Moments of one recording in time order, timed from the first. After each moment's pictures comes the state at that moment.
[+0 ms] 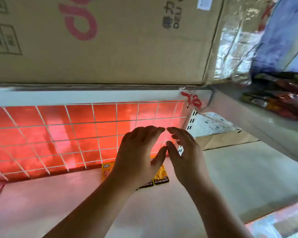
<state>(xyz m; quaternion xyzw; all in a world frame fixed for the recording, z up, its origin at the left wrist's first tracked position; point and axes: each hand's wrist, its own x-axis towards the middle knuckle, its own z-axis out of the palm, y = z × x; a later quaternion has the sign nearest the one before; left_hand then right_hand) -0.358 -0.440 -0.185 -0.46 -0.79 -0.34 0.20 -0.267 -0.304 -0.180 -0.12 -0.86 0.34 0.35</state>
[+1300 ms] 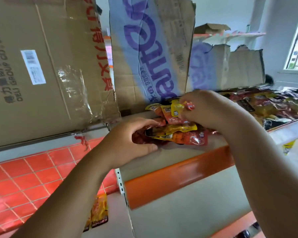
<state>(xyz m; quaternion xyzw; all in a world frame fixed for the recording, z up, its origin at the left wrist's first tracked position) -0.242 -0.229 -0.018 -0.56 -0.75 -0.36 -0.01 -0.106 -0.012 0.040 -0.21 -0.95 0.07 0.22</state>
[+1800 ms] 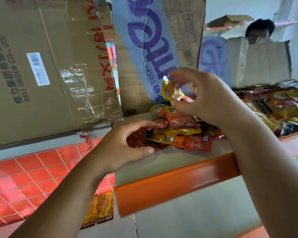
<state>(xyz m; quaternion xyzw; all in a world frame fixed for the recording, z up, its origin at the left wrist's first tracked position) -0.237 -0.234 -0.023 -0.52 -0.75 -0.40 -0.02 -0.114 -0.012 0.046 0.01 -0.90 0.21 0.39</state>
